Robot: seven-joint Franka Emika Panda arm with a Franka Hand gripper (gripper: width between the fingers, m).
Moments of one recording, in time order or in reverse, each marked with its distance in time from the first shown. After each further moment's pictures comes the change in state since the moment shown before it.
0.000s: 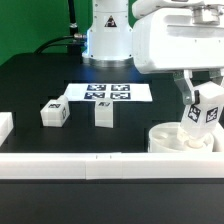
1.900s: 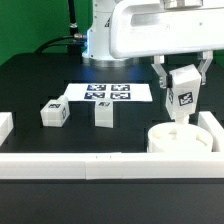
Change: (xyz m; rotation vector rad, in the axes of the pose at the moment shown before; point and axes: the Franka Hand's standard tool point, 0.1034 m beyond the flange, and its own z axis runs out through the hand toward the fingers) arm -0.018 0.016 -0.027 0.008 -0.076 0.438
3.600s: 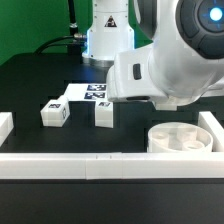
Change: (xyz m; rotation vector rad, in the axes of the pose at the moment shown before) arm -0.099 -0.001 0.024 0.061 -1.284 0.107
